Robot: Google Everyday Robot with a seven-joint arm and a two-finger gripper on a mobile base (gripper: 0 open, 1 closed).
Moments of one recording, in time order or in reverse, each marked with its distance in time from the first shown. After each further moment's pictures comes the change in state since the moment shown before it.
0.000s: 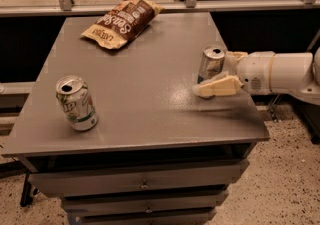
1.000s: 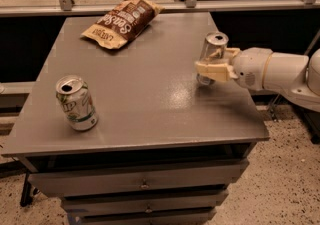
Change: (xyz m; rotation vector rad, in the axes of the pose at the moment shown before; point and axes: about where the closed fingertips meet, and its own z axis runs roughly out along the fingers) arm -0.023 -0.014 0.010 0.050 -0.156 0.045
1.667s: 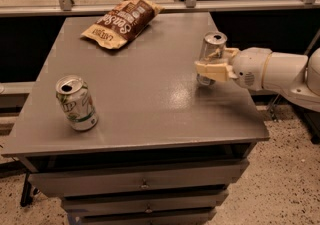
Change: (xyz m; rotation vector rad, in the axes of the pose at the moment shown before) arm -0.002 0.001 0.001 -0.002 -0.001 -0.002
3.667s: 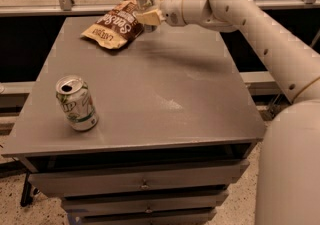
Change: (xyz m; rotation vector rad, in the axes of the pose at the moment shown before) arm -0.100 -0.066 0.232 -0.121 -0.034 -0.229
